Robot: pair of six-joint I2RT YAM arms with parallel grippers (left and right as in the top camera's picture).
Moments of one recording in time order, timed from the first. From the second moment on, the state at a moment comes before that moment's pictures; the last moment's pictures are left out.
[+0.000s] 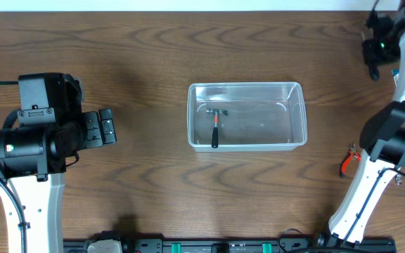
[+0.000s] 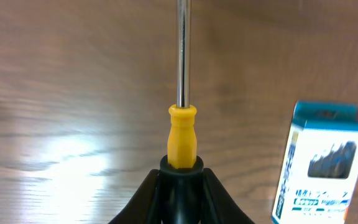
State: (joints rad) left arm 0.08 1.18 1.43 -1.34 -0.06 -0.07; right arm -0.30 2.44 2.50 -1.34 -0.02 -0.43
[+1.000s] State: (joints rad) left arm 0.08 1.18 1.43 -1.34 -0.06 -0.07; right arm 0.34 2.44 2.67 -1.69 -0.06 -0.73
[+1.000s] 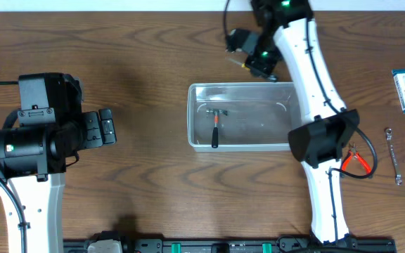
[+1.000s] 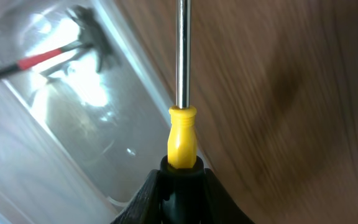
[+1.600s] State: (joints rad) left arm 0.08 1.18 1.43 -1.34 -0.06 -0.07; right arm 0.44 2.44 2.63 -1.70 -0.07 -0.68
